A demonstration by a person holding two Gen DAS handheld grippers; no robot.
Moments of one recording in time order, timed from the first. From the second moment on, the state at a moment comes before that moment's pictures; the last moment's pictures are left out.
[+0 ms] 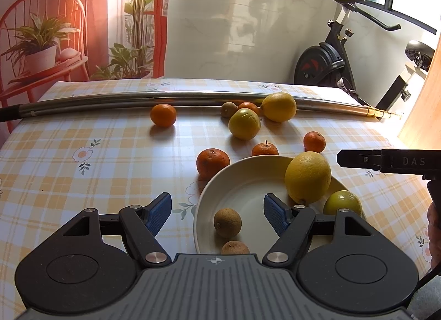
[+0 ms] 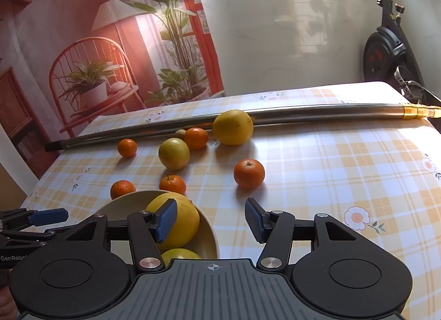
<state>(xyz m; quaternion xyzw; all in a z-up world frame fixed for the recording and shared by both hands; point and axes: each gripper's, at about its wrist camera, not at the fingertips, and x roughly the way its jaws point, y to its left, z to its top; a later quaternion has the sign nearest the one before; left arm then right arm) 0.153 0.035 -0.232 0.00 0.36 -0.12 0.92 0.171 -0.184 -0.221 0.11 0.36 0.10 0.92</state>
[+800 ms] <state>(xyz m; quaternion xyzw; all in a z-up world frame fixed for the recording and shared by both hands) 0.190 0.048 -0.211 -0.01 0.38 -0.13 0.92 0.184 -0.191 -0.221 0.11 0.36 0.09 0.92</state>
